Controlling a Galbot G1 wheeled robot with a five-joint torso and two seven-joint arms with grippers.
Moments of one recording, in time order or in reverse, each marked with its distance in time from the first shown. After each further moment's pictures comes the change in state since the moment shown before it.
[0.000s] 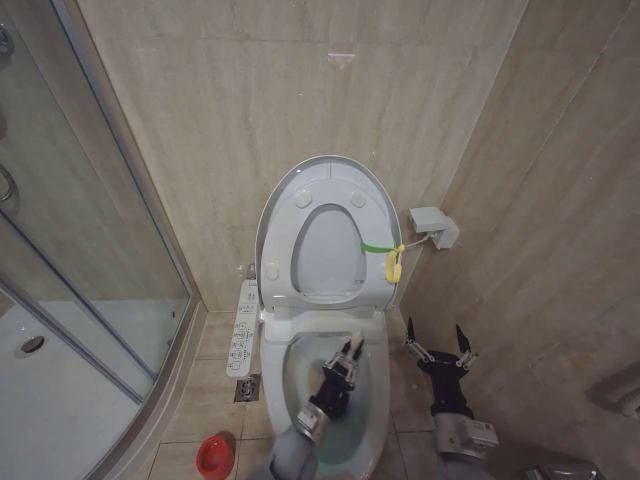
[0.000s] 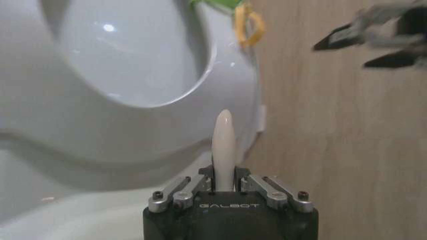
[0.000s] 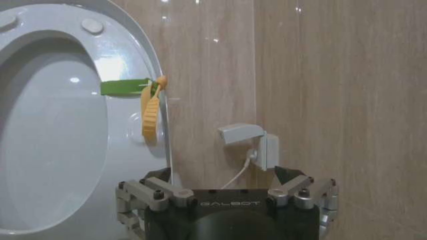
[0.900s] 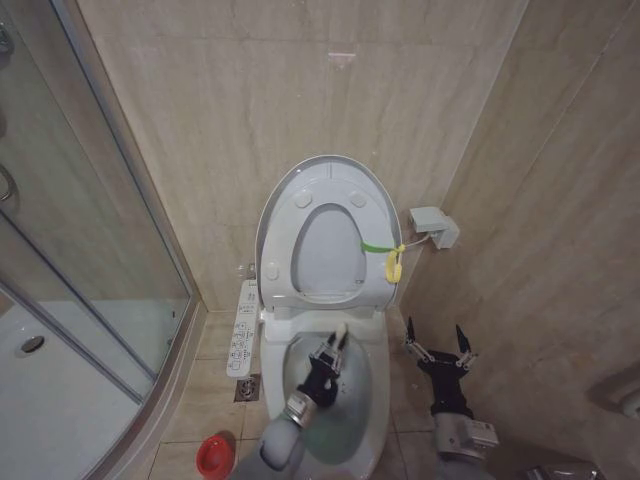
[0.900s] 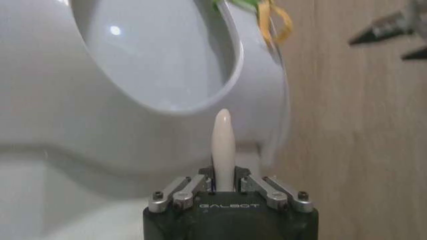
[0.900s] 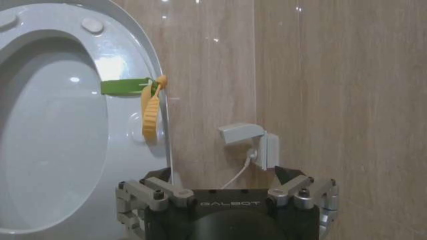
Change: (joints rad) left arm -0.037 0.008 -0.046 -0.014 0.004 0.002 -0.003; right arm 0.000 0.000 0.000 0.000 0.000 0.000 0.000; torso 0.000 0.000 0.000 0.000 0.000
